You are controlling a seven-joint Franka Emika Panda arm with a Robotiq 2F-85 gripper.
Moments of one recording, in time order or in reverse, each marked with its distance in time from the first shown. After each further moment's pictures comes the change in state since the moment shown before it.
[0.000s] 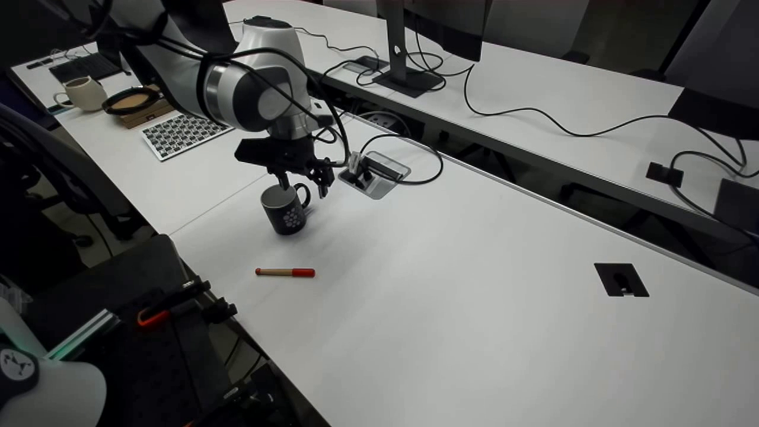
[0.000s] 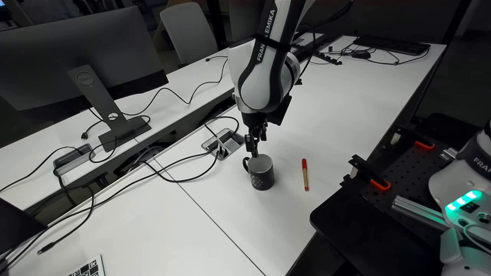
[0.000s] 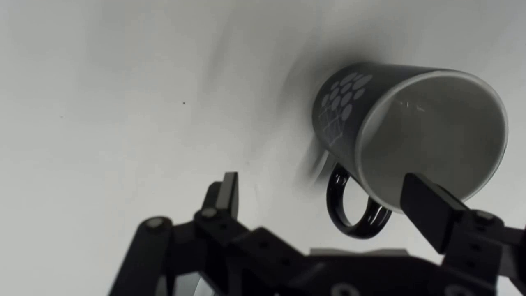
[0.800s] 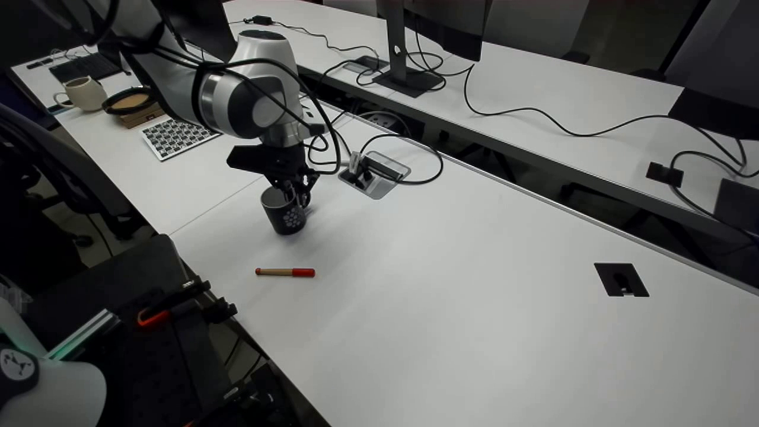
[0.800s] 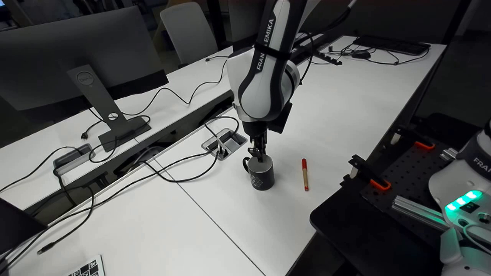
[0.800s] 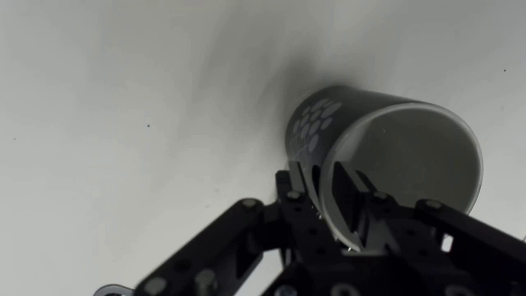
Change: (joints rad) arm 0.022 0.032 0.010 -0.005 0.002 -0.008 0.007
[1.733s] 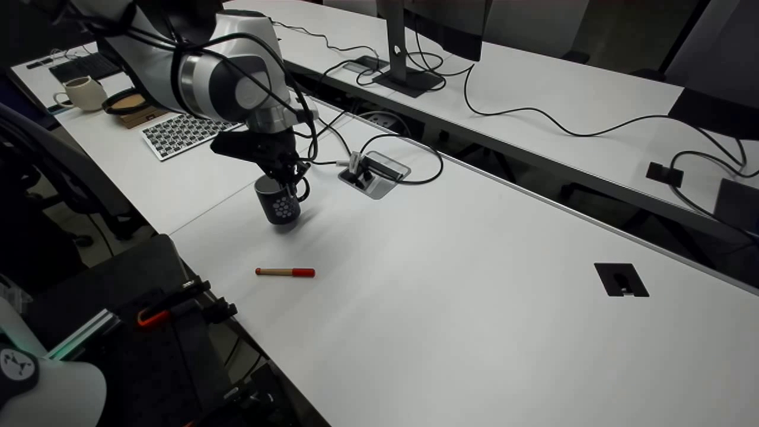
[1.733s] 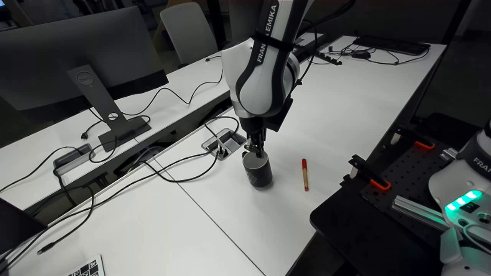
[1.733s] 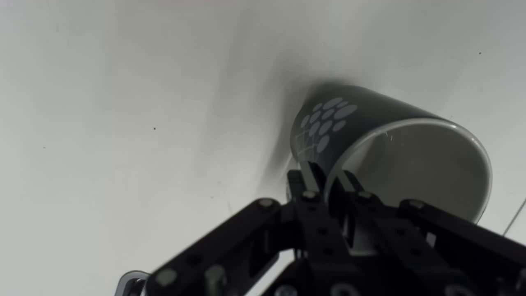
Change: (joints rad) arm 0.072 -0.082 -0.039 -0.044 0.001 -0.016 0.126
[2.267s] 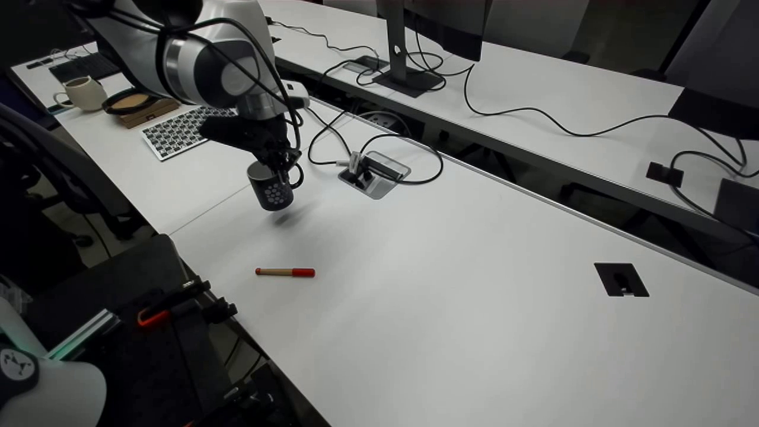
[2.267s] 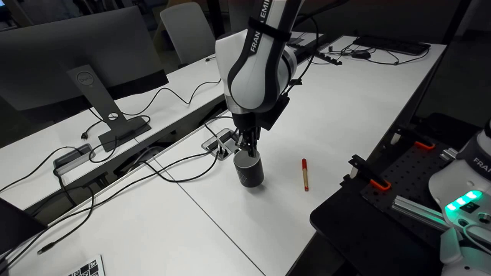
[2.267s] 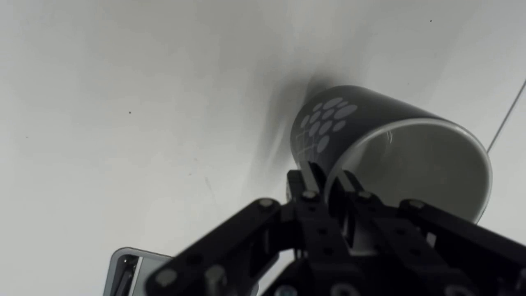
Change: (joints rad) arm 0.005 -0.049 0.035 -0.010 0.061 0.000 0.039
